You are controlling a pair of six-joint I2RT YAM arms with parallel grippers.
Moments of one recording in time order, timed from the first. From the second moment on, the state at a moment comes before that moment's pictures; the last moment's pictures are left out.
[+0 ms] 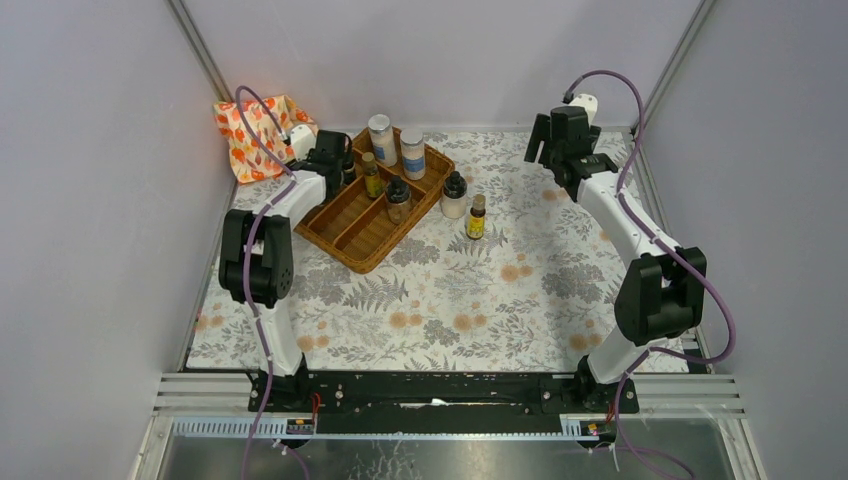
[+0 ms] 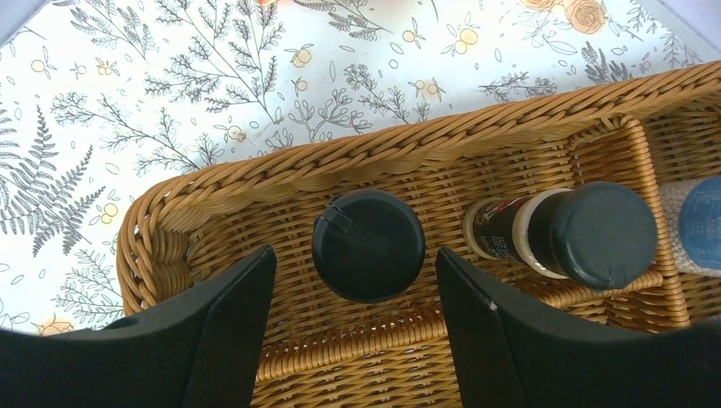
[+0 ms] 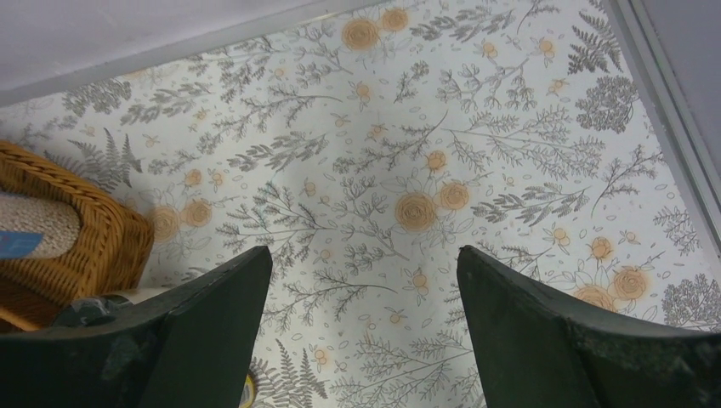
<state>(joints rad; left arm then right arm) -0.13 1.93 1.42 -0.33 -0.61 -0.67 0.22 1.65 1.42 -0.33 0.36 0.29</state>
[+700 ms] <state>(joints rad) -0.24 1.63 1.42 -0.34 -0.65 -0.64 0.35 1.57 1.50 -0.41 0.36 0.24</state>
